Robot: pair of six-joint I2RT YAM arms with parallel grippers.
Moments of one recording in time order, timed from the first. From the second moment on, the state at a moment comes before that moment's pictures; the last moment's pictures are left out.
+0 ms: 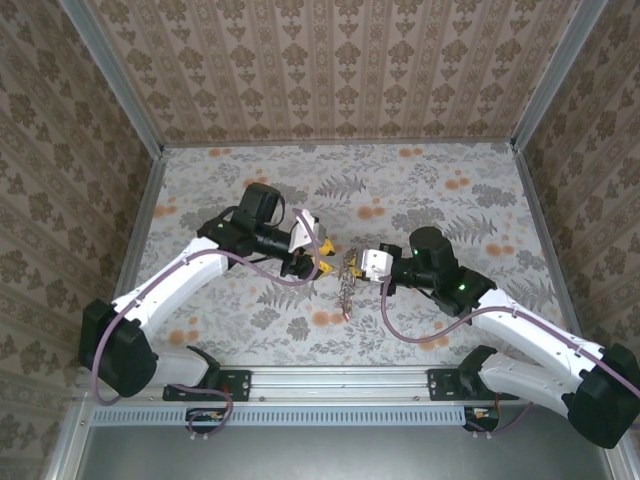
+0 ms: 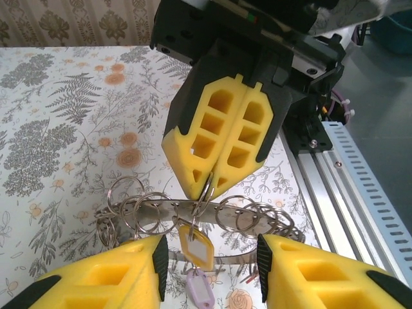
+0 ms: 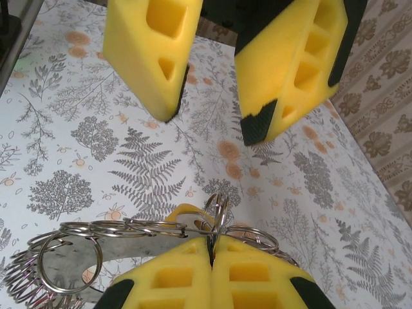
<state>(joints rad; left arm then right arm) -0.63 1.34 1.07 -0.55 0.97 0.69 0.64 0.99 0.65 -0.07 -0.45 -0.68</state>
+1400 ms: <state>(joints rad) -0.70 1.40 1.09 -0.53 0.87 0.75 0.61 1.01 0.66 -0.09 -0.50 -0.63</state>
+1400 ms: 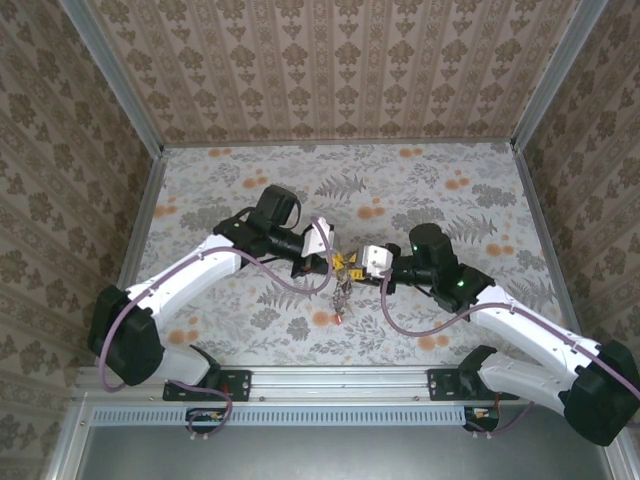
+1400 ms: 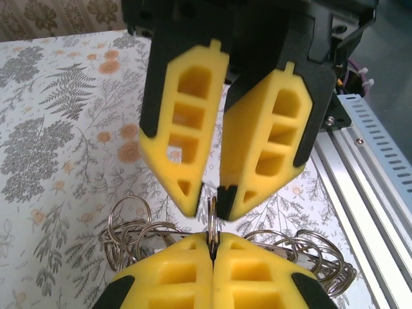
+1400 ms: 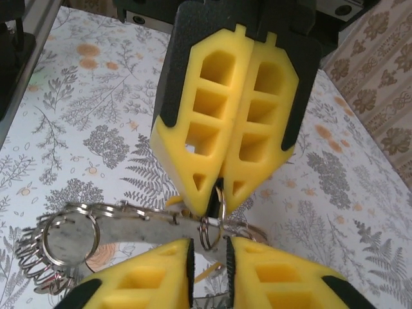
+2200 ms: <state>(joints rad) -0.73 1.39 1.14 -0.62 0.76 0.75 0.59 1.14 0.84 -0.31 -0.56 -0.59</state>
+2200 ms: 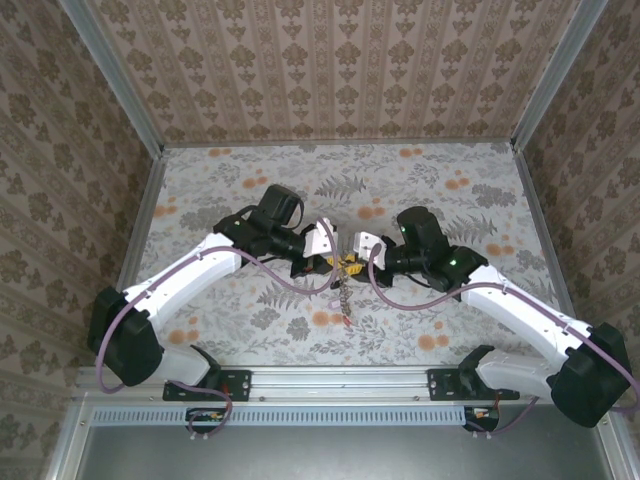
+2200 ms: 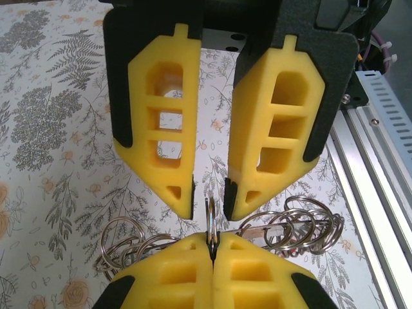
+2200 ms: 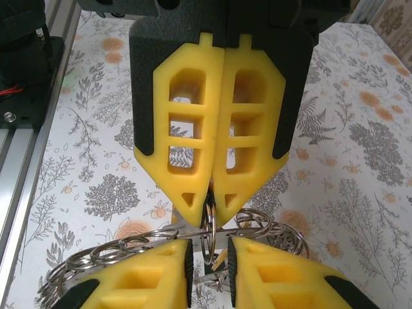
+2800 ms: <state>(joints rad) -0.73 1.39 1.14 -0.64 0.76 0.76 0.58 1.18 0.87 -0.32 -0.63 -0.54</state>
